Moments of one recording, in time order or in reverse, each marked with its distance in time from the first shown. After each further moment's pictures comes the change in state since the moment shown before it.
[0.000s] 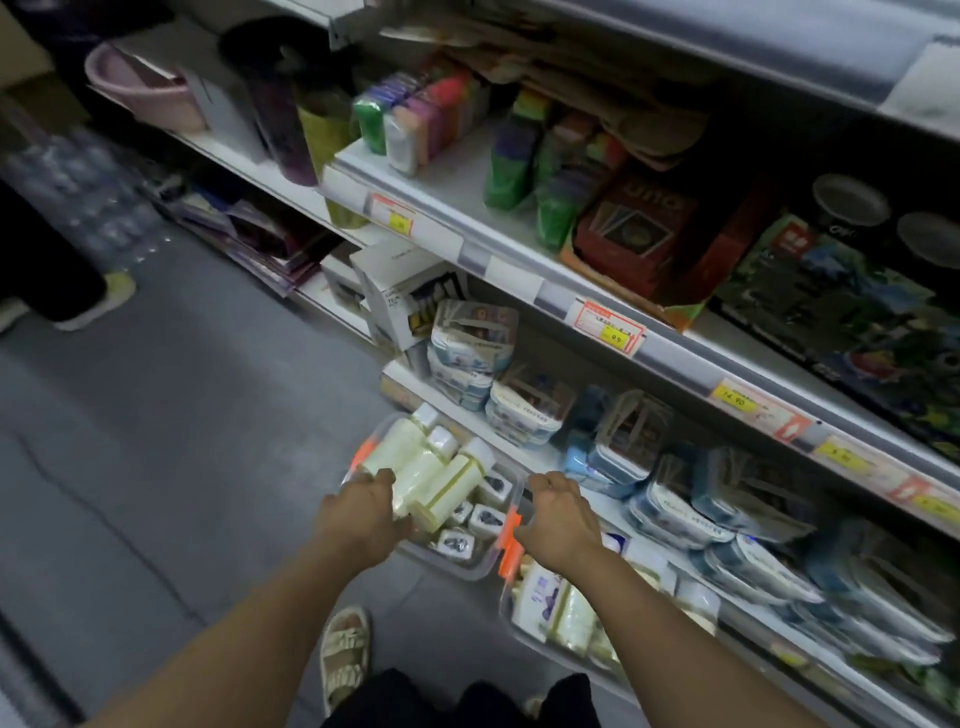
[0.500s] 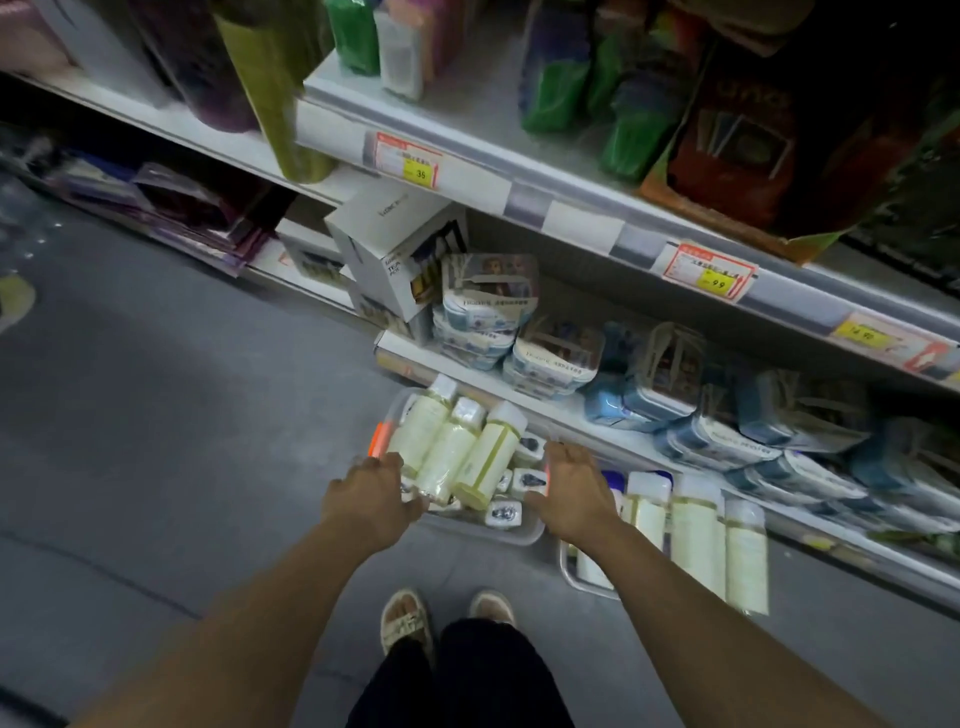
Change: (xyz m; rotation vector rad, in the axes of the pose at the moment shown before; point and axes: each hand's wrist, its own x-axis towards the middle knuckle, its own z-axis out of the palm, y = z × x) left_hand 0.099 -0.099 -0.026 0.120 -0.129 0.149; right_hand 0.068 -0.095 0.049 0.147 0.021 0.243
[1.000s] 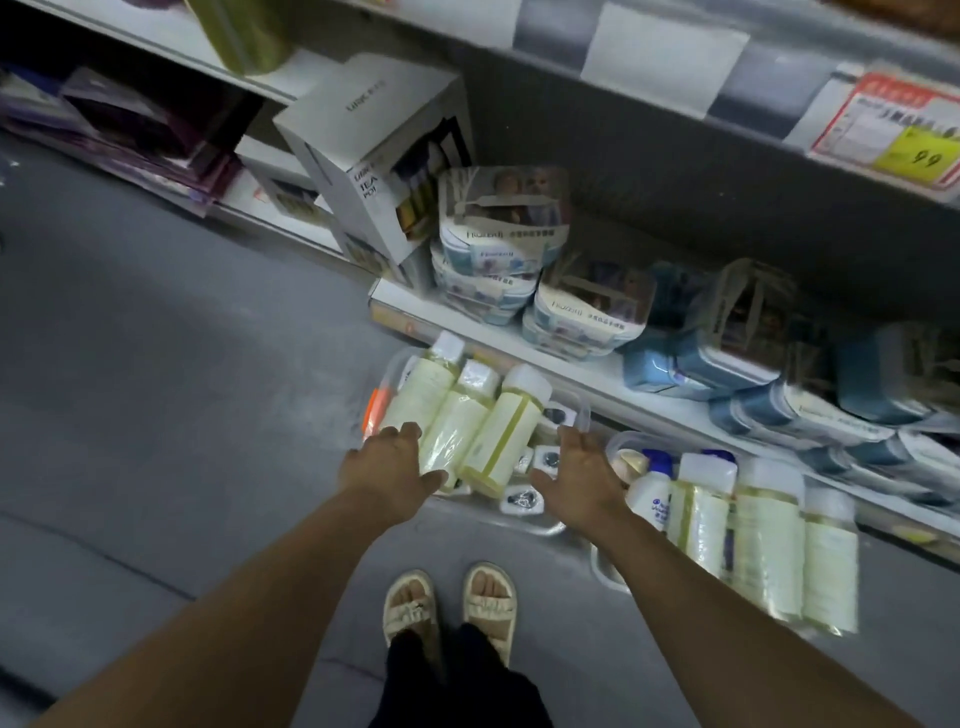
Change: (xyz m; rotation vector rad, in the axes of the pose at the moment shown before) left_hand 0.113 0.014 0.069 0.005 -0.031 -0.008; right_hand 0.104 0.038 0.088 0.164 -0.057 0.073
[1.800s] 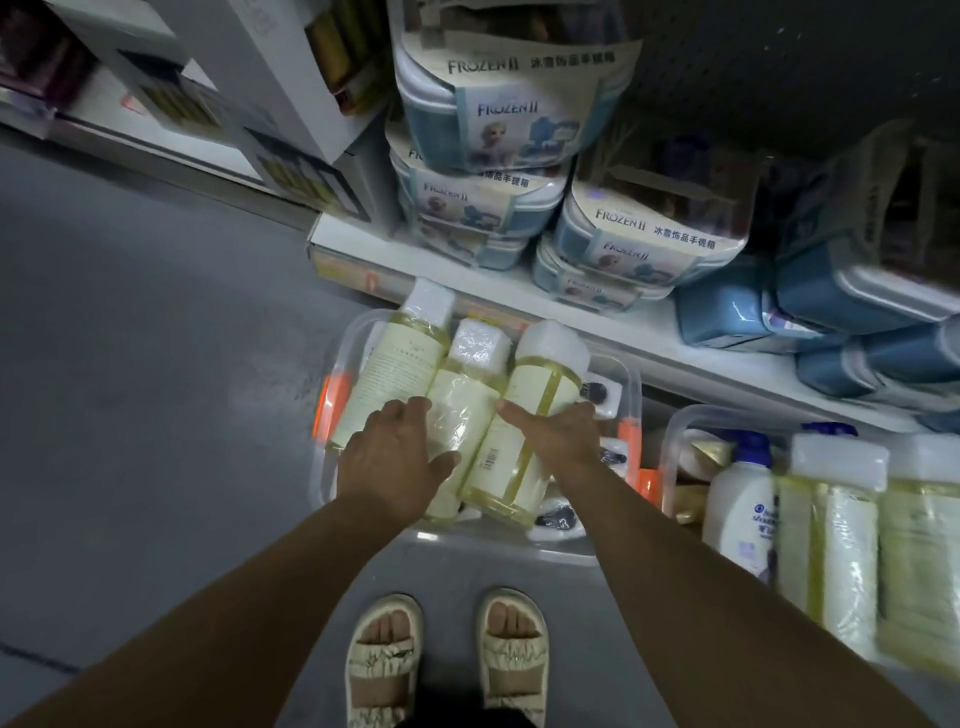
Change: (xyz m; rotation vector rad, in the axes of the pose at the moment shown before) left_hand 0.153 -0.020 0.113 -0.077 0.129 0.125; right_hand 0.177 0.009 0.129 0.751 0.079 0.492
